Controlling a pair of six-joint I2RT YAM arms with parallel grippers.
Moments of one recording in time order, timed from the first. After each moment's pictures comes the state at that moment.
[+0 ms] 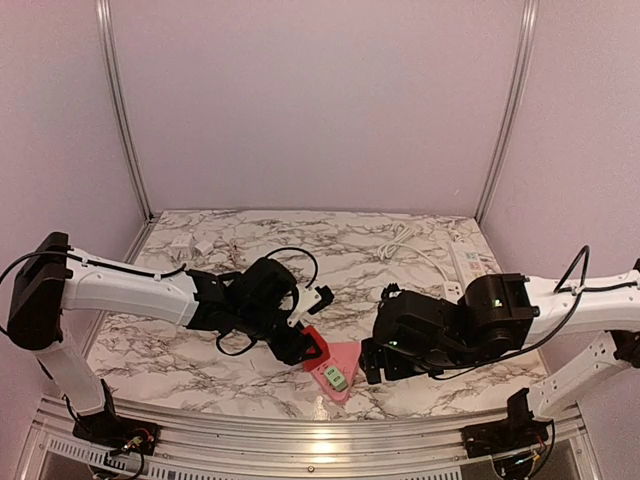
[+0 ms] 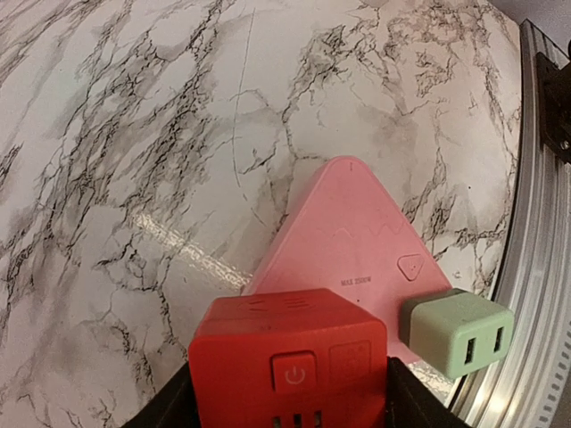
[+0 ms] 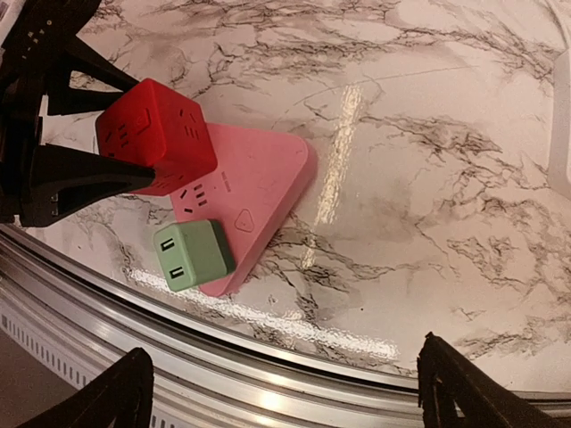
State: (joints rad) left arm -1.05 1.70 1.05 -0.22 0.13 -0.07; right arm 1.39 1.31 1.11 -0.97 0.41 1.09
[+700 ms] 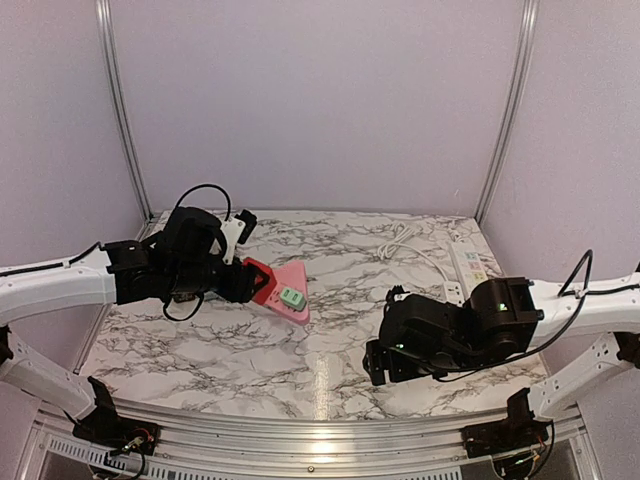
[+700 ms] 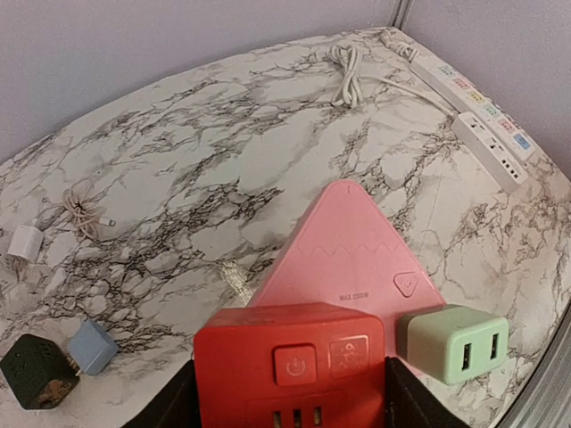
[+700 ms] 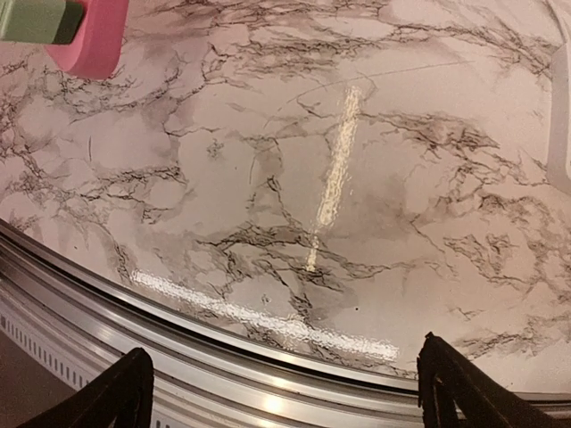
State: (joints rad) left arm -0.88 1.32 0.99 -0.31 -0.15 -0.22; right arm 1.39 1.27 1.07 -0.96 0.41 1.10
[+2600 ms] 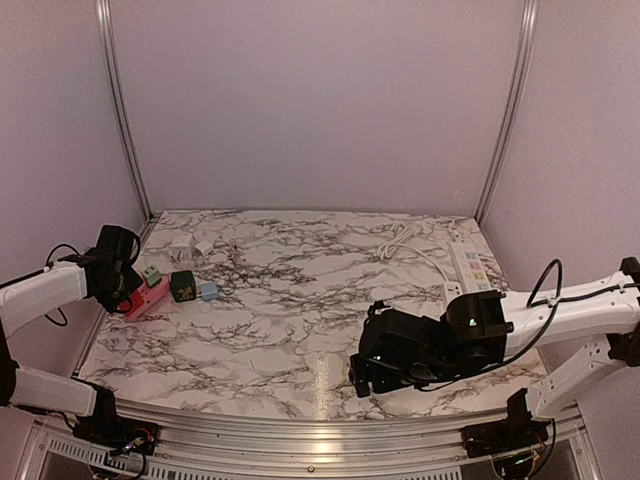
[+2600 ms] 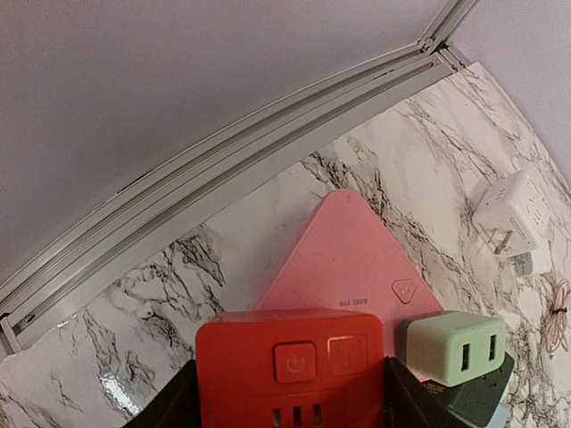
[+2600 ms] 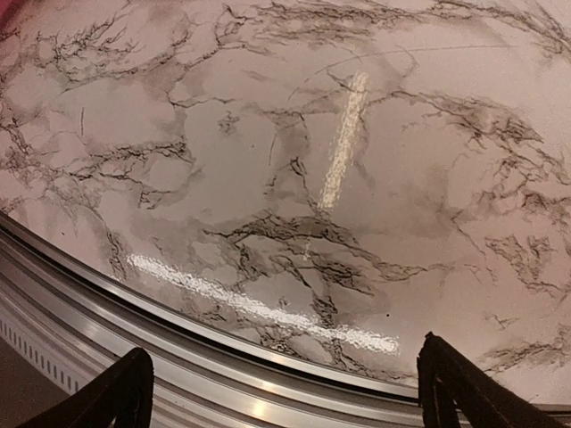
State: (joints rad) left arm -0.12 1.19 0.71 -0.48 -0.50 -0.93; right arm 1.39 1.36 1.02 -0.84 0.36 1.07
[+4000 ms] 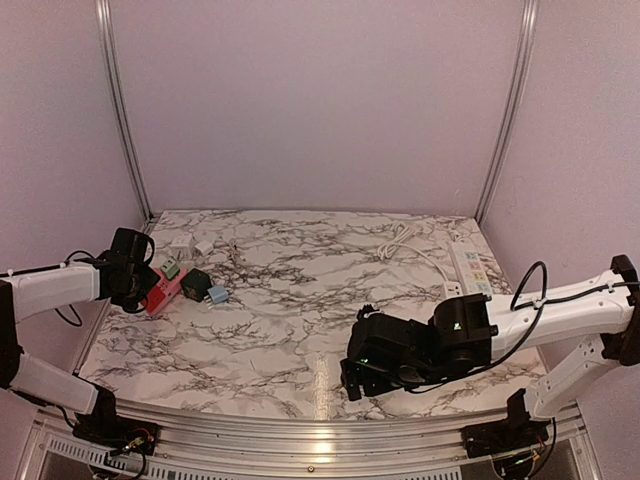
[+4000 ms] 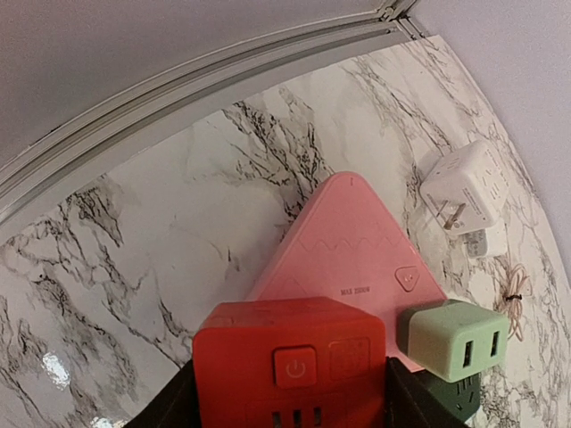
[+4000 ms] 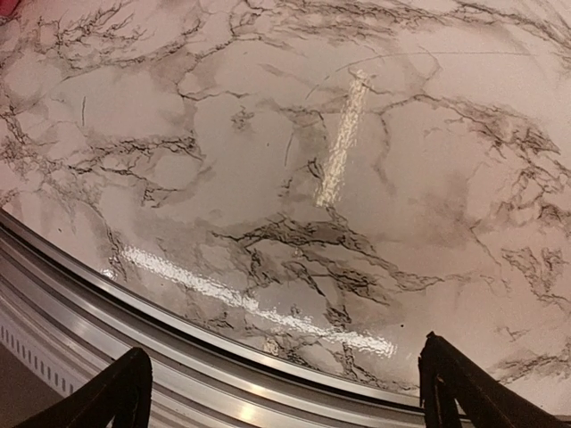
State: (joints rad) left arm -0.19 1.30 0.69 -0.31 -0.40 -1.08; right arm 1.39 1.43 1.04 -0.80 0.35 1.04
